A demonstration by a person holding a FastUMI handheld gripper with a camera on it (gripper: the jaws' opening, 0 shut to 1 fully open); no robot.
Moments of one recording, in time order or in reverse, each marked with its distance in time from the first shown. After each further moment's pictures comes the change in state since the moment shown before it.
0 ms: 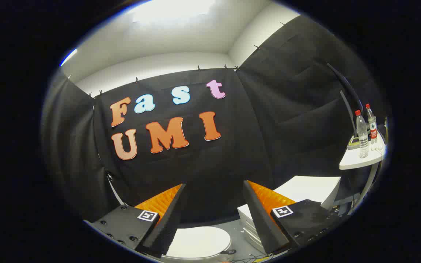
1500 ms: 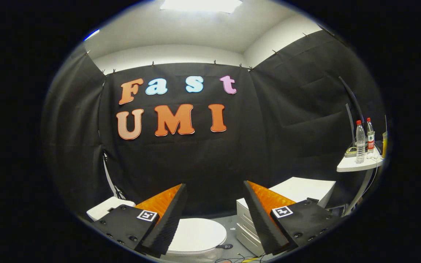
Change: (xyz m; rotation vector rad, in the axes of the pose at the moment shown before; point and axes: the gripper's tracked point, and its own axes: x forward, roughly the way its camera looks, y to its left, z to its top) arm -0.028 0.055 -0.091 -0.133 0.043 0.006
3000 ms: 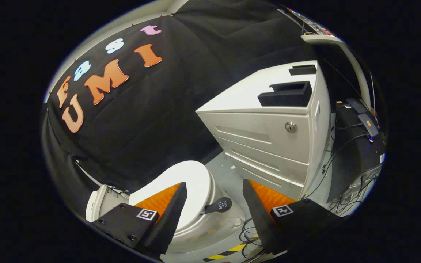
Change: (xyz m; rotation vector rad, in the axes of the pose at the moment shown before) arm 0.056 -0.112 -0.394 0.503 0.517 -0.260
